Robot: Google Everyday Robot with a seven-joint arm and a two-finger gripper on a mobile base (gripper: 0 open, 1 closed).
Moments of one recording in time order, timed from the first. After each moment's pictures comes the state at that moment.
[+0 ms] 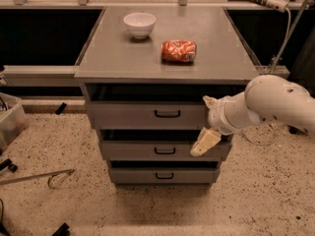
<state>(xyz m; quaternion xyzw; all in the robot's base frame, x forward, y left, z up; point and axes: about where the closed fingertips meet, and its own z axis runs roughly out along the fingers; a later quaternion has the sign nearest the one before) 0.564 -0.139 0.729 -0.59 0.74 0.04 0.32</state>
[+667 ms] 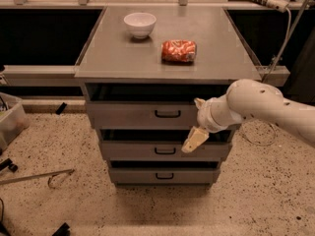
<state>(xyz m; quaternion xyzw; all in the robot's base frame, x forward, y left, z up) 0.602 -0.124 0.688 -0.59 0.74 0.04 0.32</state>
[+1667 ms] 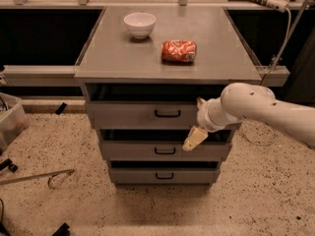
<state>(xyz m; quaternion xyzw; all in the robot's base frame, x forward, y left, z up) 0.626 -0.134 0.660 -0.57 0.76 0.02 0.30</state>
